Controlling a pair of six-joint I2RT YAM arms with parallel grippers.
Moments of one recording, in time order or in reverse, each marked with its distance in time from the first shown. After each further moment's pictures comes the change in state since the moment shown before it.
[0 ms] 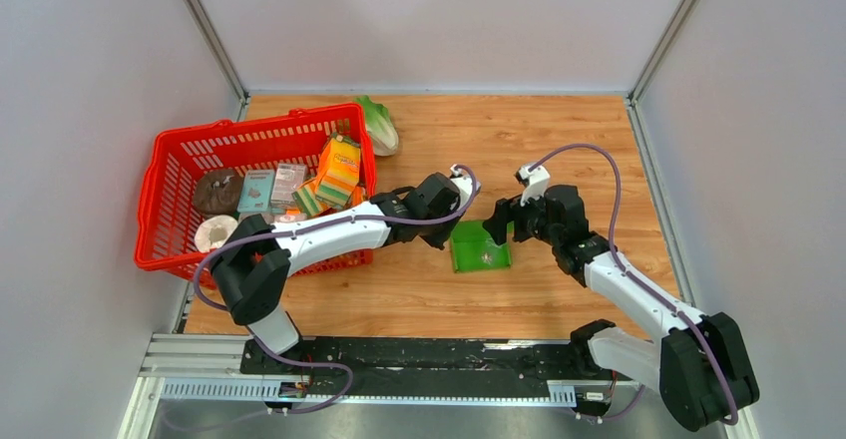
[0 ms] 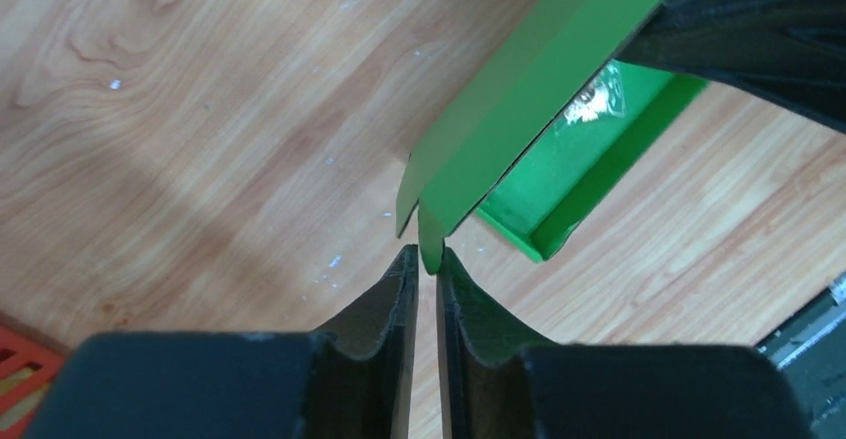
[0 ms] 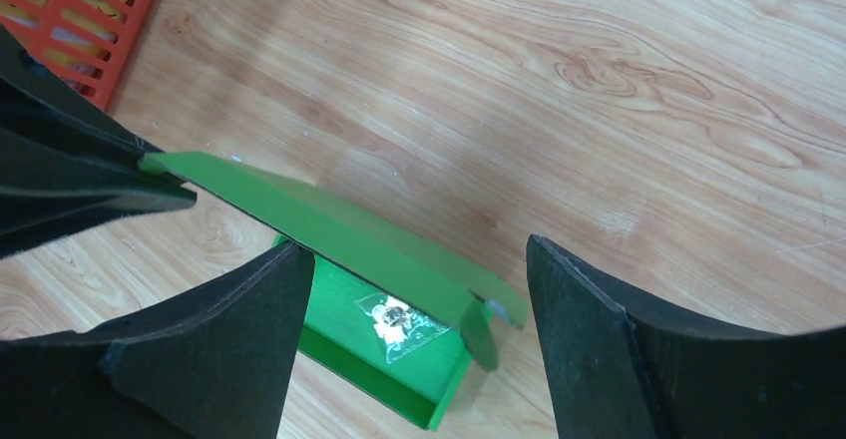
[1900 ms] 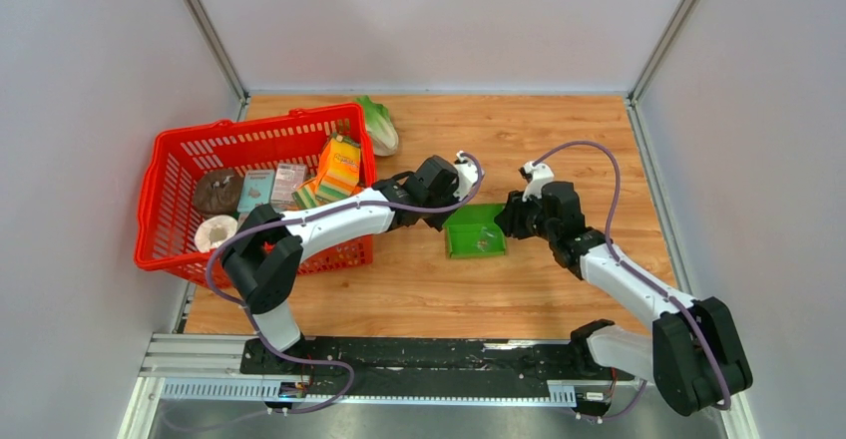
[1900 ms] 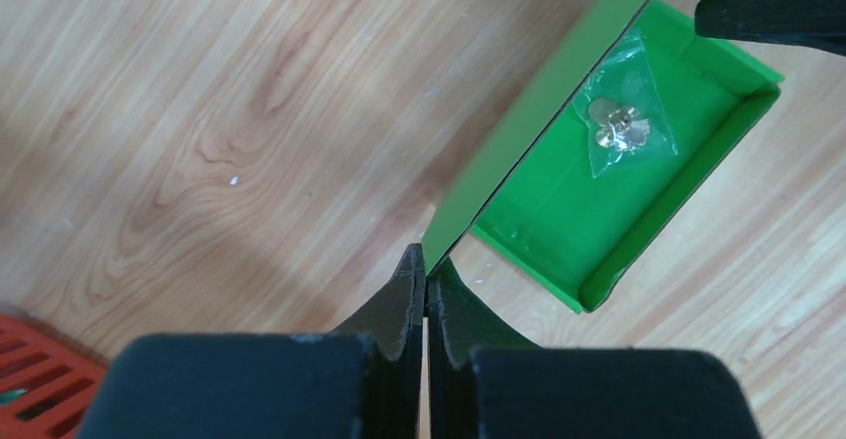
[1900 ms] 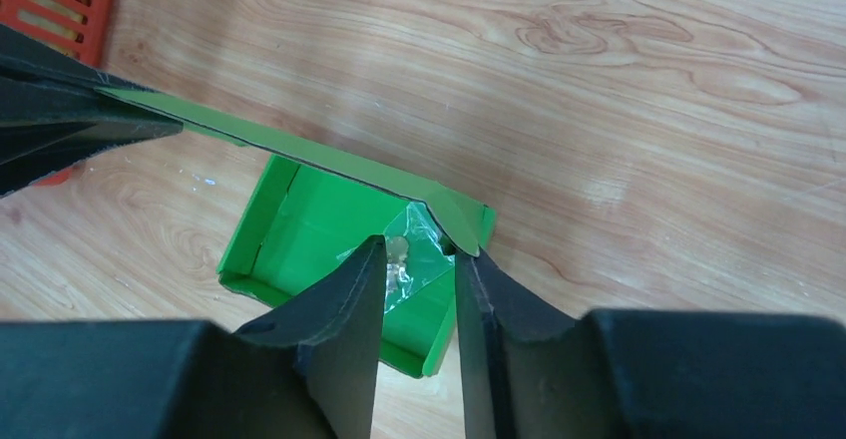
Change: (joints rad) left arm 0.074 0.080 0.084 0.049 0.006 0.208; right arm -0.007 0.060 0.019 -0.022 0.072 0.111
